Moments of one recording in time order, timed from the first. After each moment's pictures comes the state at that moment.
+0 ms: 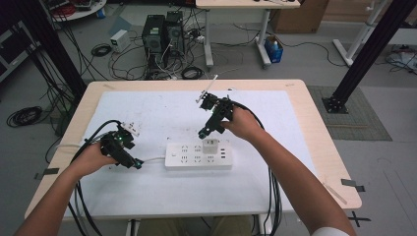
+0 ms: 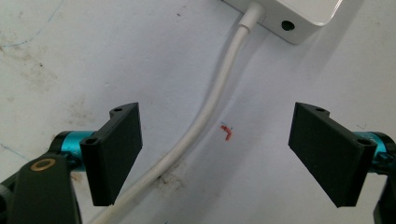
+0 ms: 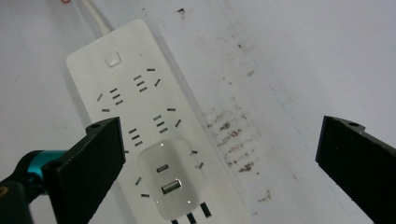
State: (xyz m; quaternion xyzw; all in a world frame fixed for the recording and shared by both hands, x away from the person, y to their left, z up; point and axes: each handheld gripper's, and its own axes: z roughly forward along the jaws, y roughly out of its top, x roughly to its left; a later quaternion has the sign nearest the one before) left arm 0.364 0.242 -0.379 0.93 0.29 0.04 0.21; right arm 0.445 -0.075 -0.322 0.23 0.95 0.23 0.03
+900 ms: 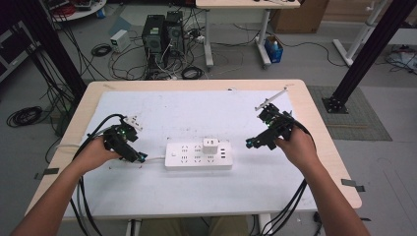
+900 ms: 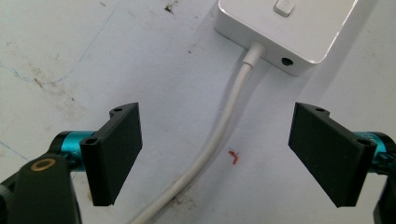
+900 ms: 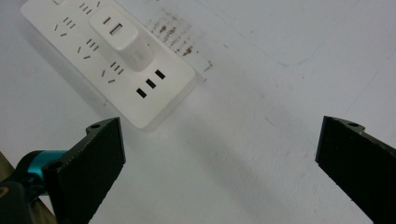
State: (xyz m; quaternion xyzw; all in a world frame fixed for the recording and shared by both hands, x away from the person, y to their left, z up) left arm 0.370 0.231 -0.362 0.93 0.28 0.07 0.21; right arm 0.367 -0.215 -0.303 0.38 0.89 0.25 0.09
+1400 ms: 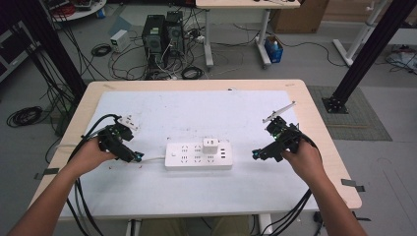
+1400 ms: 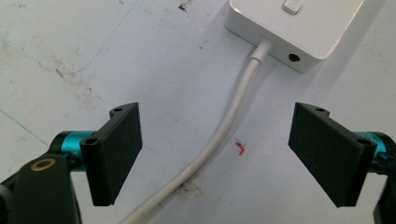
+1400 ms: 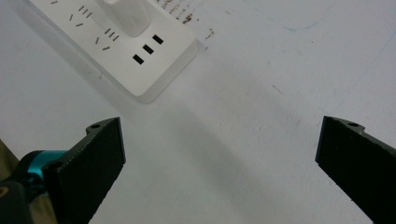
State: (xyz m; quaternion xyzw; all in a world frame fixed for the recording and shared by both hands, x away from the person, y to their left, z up) left arm 0.363 0.241 -0.358 0.92 0.30 0.09 0.23; right arm 0.349 -0.230 -0.325 0.39 0.88 0.25 0.09
